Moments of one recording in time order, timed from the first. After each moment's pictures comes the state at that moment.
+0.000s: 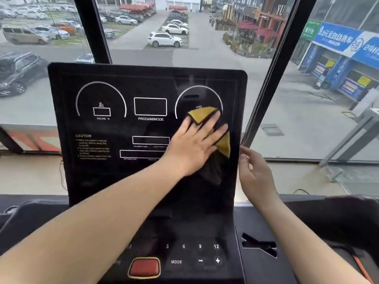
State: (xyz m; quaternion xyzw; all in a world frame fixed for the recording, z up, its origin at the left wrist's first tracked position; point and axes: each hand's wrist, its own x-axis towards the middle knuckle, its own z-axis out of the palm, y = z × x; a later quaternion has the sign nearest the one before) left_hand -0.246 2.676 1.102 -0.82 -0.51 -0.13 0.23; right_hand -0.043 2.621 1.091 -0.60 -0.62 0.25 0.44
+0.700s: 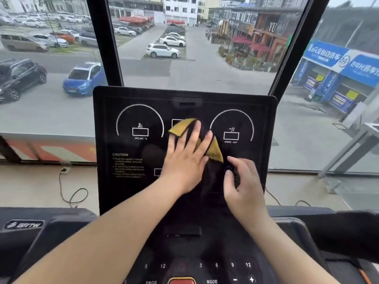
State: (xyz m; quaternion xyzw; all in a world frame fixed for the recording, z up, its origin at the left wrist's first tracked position) left_hand -0.339 2.650 1.117 -0.77 -0.61 -0.17 0.12; right_hand -0.160 2.602 1.109 -0.53 -0.70 0.10 0.48
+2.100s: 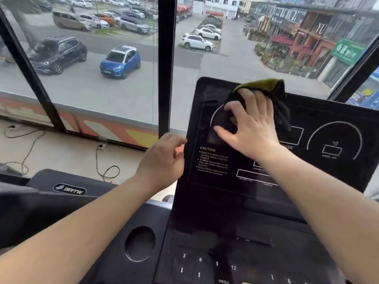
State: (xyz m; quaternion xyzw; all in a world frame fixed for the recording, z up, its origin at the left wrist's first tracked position) left_hand -0.595 2.576 1.107 -0.65 -0.63 -0.41 -0.07; right_hand -0.379 2.699 1.182 -0.43 -0.85 -0.19 0.25
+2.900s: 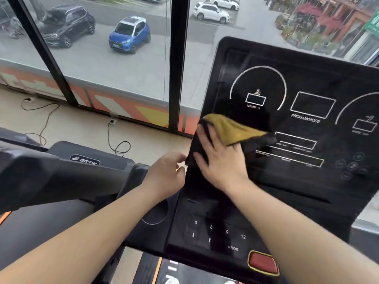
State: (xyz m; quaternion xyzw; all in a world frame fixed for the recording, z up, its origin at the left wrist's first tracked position) left_hand -0.590 2.518 1.018 -0.58 -0.71 -0.32 -0.22; right_hand -0.421 2.608 1.039 -0.42 -0.88 -0.14 0.16
